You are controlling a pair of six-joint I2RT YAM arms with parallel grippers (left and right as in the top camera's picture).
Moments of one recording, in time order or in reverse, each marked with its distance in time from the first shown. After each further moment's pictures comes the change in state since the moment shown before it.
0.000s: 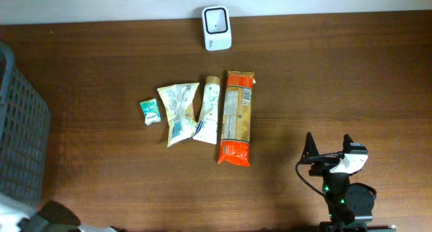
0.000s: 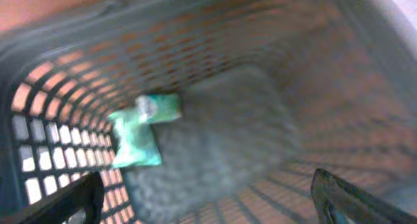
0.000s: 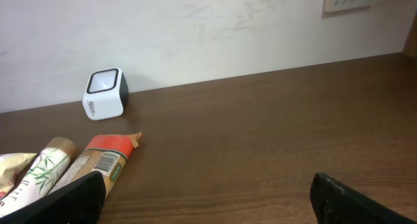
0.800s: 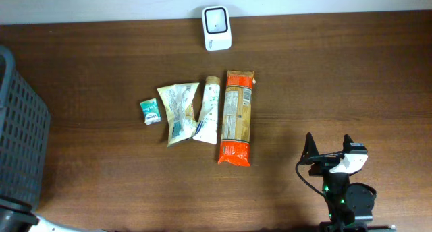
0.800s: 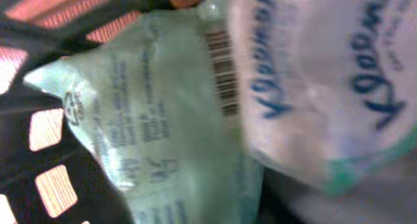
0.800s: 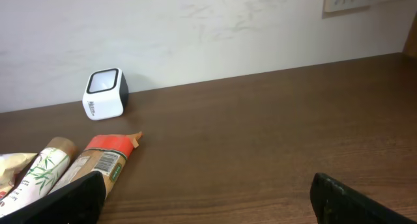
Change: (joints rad) left arm 0.300 0.366 -0.633 0.578 0.008 0.272; right arm 0.000 0.000 0.000 0.000 0.000 0.001
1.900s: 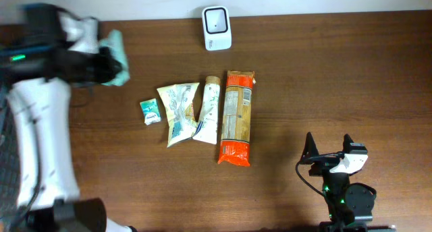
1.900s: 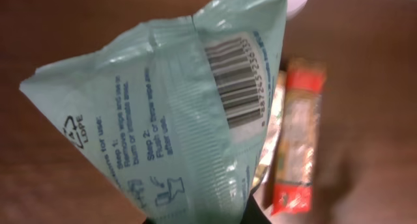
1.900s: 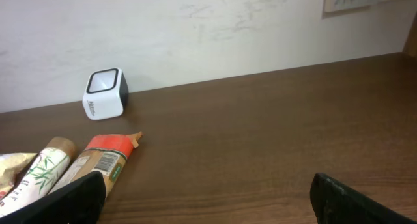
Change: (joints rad) left arm -1.049 -0.392 0.350 -0.541 0.531 -0.021; right arm 0.000 0.000 0.000 0.000 0.000 0.000
